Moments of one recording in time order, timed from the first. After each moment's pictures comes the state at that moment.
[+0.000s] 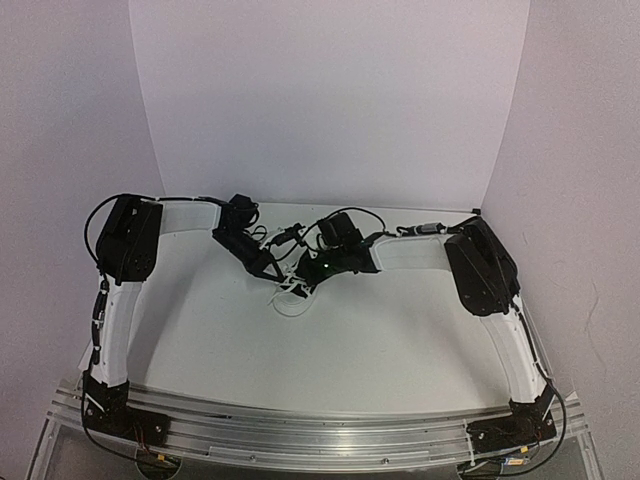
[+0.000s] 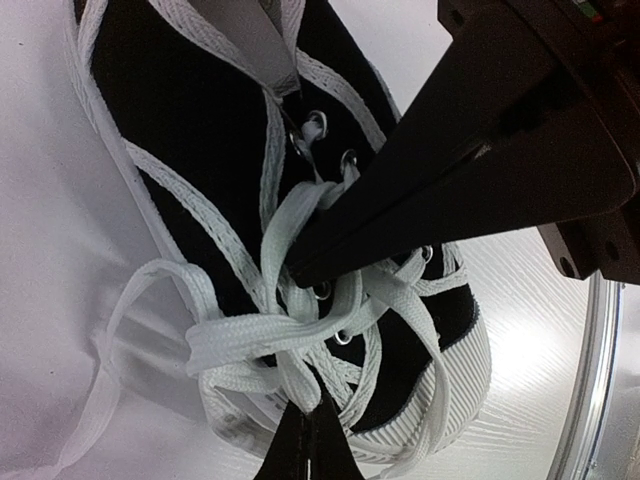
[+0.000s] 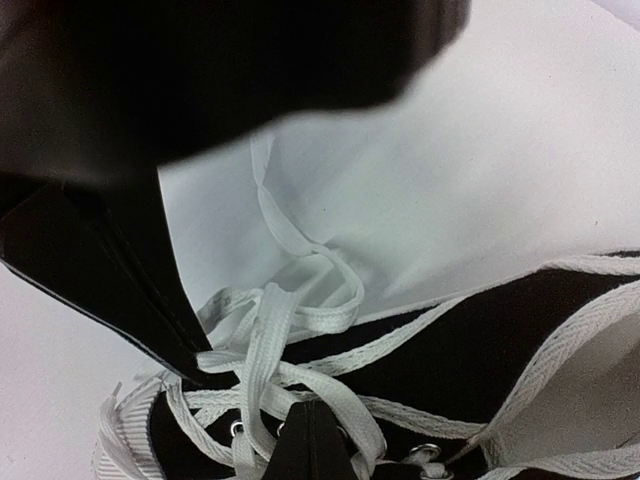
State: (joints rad) left arm -0.44 2.29 1.76 -0.74 0.75 0.49; right arm 0.76 2.38 1.78 -0.13 -0.22 0.09
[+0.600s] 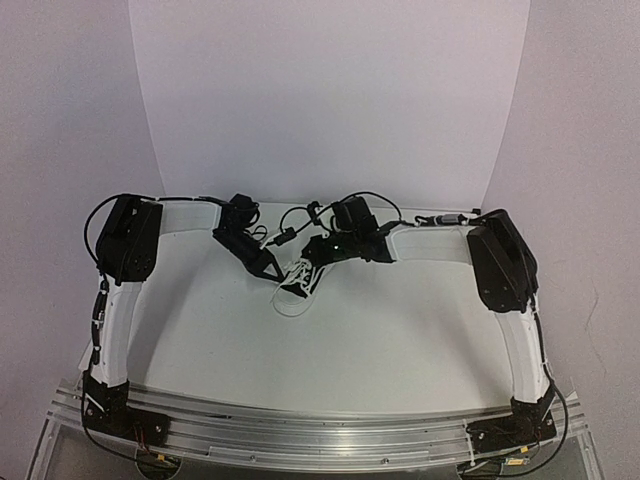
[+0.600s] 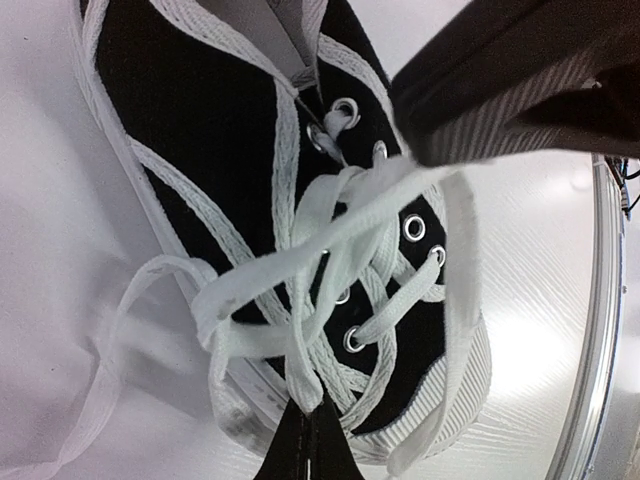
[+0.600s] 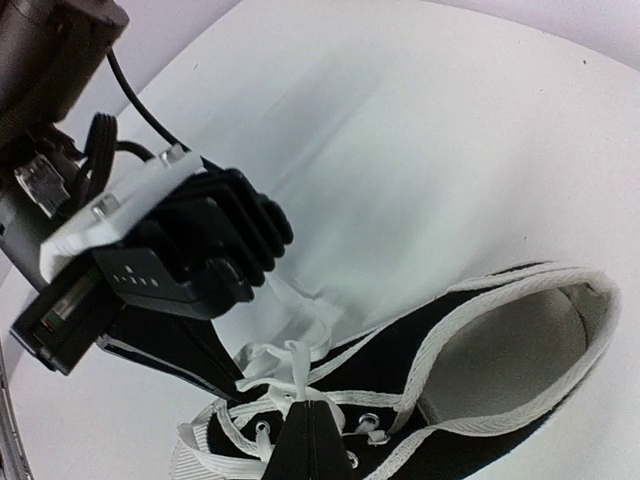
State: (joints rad) left arm -0.45 2.29 1.76 -0.74 0.73 0.47; right arm 0.73 2.26 1.70 -0.07 -0.22 0.28
